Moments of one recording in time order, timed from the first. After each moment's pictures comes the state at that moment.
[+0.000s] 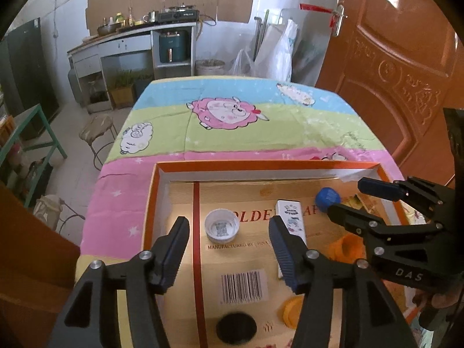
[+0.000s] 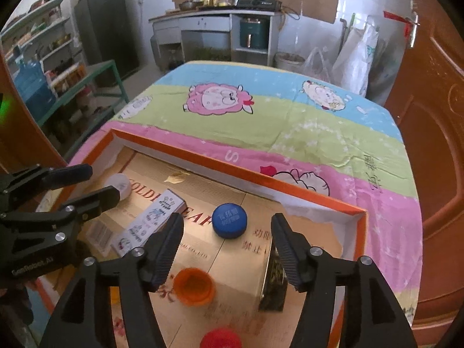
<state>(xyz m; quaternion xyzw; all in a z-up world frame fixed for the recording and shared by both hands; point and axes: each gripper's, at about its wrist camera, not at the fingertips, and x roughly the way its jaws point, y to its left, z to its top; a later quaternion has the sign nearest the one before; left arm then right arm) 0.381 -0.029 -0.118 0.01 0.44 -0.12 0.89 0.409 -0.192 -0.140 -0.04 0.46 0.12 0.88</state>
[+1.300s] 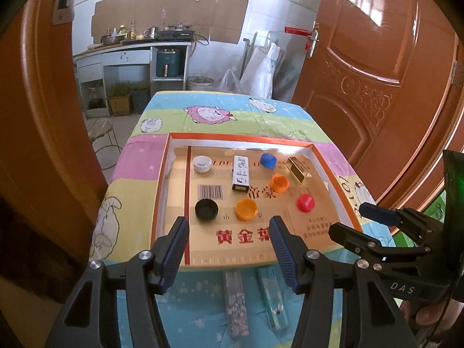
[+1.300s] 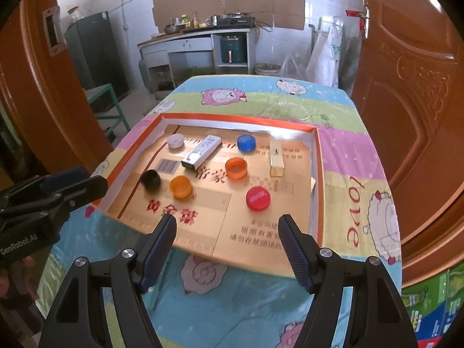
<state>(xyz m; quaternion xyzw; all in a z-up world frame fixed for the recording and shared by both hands) 0.229 -0.007 -0.065 -0.02 0.40 -0.15 0.90 0.222 -0.190 -0.088 0.01 0.42 0.08 0.90</state>
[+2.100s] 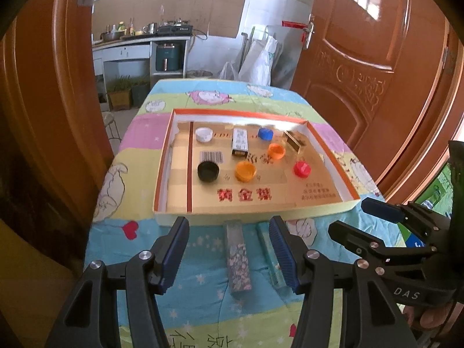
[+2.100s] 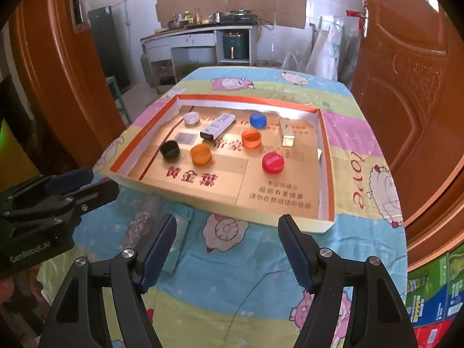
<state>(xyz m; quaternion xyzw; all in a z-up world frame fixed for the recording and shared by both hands) 0.184 0.004 -0.087 -0.02 0.41 -0.15 0.90 0.176 -0.166 -0.101 0.00 0.43 0.07 0.90</state>
